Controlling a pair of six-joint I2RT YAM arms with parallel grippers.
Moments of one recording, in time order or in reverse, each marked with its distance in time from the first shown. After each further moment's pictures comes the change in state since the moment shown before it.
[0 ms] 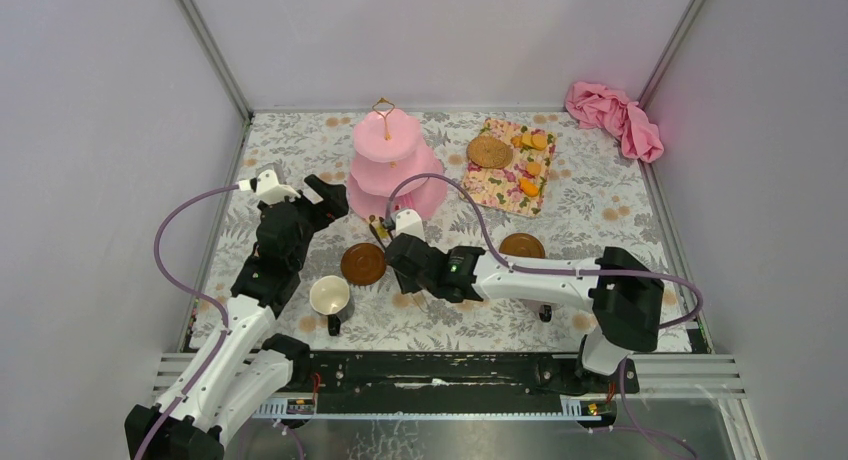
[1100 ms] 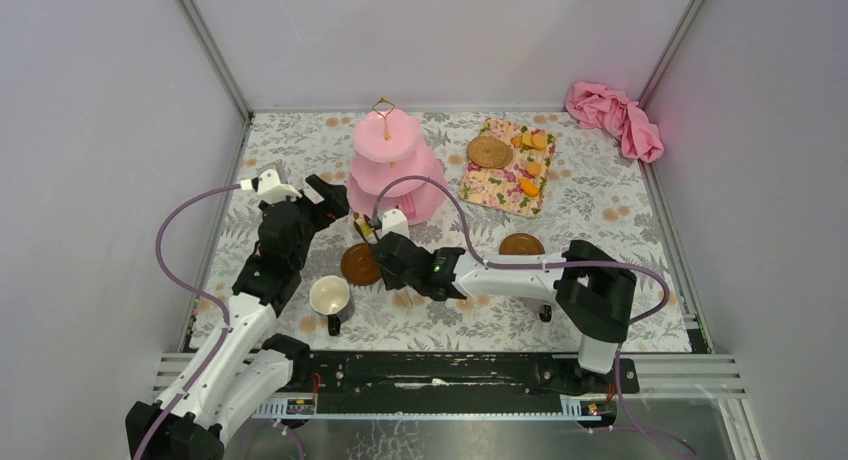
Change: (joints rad) left arm 0.000 0.013 0.000 0.000 -0.002 0.000; right arm -0.014 0.142 0.027 0.189 -0.024 -0.028
